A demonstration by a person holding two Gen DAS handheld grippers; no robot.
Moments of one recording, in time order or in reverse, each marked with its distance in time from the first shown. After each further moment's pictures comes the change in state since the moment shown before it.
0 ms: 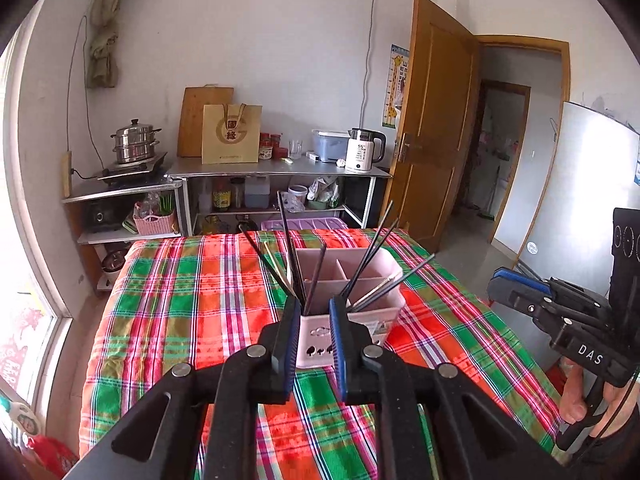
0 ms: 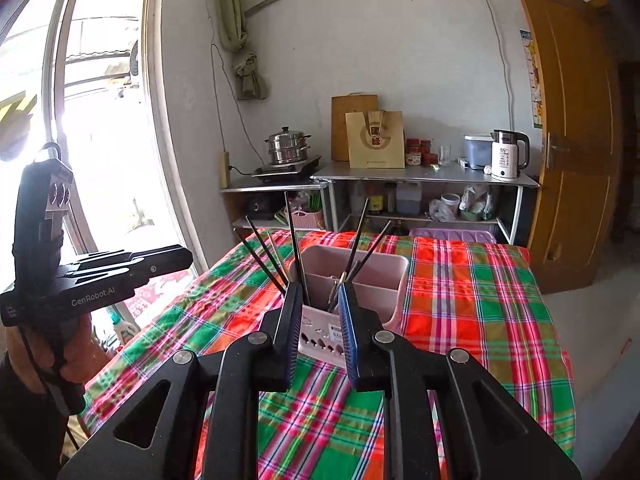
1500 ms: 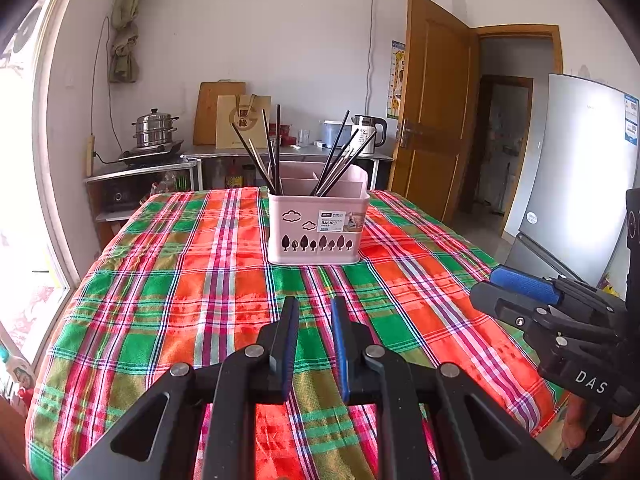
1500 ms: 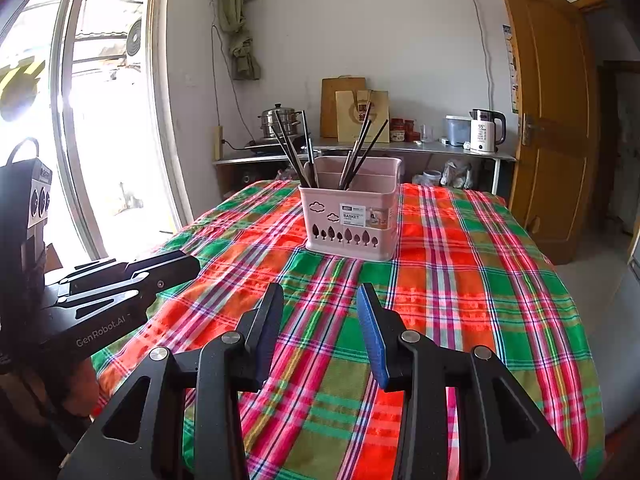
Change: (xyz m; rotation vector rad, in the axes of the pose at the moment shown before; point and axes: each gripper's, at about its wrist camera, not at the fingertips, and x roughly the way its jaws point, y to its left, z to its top) left arm -0.051 -0.062 -0.151 -0.001 -0.023 0.065; right arm -0.061 0.039 -0.125 -0.010 0.033 -0.073
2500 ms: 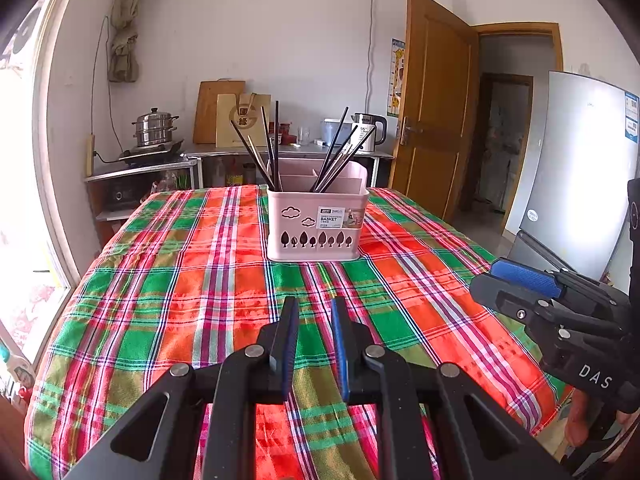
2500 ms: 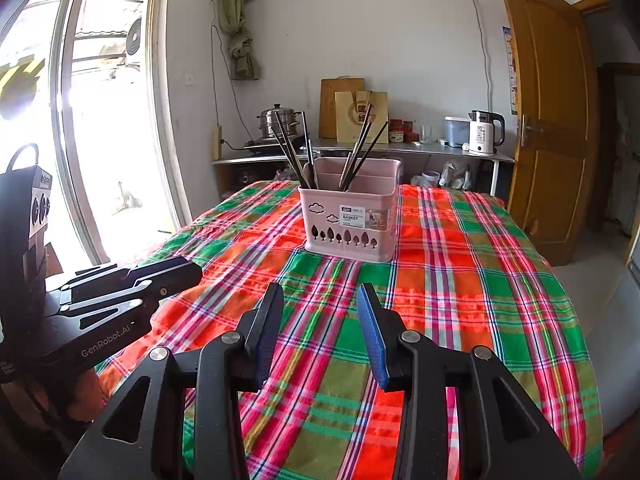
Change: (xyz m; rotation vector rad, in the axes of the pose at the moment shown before) left arm 0.001 -0.002 -0.005 0.003 0.006 0.003; right arm 0.001 0.002 0.000 -0.003 0.003 -0.004
